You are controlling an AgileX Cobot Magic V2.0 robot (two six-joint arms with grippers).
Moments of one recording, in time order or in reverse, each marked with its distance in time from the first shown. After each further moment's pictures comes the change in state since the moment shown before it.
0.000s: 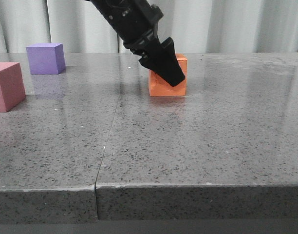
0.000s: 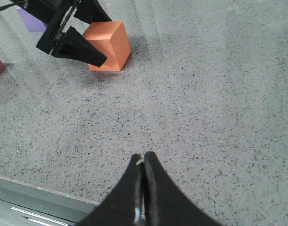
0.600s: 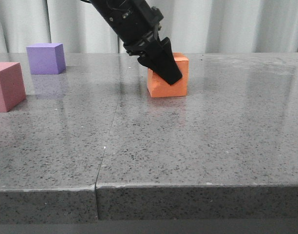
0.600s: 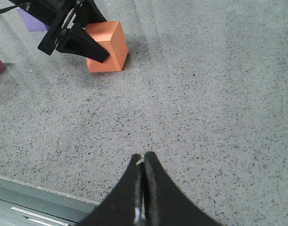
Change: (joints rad) left arm 0.000 0.000 0.000 -0.001 -0.004 0.002; right arm 0.000 0.000 0.000 0.000 0.000 0.002
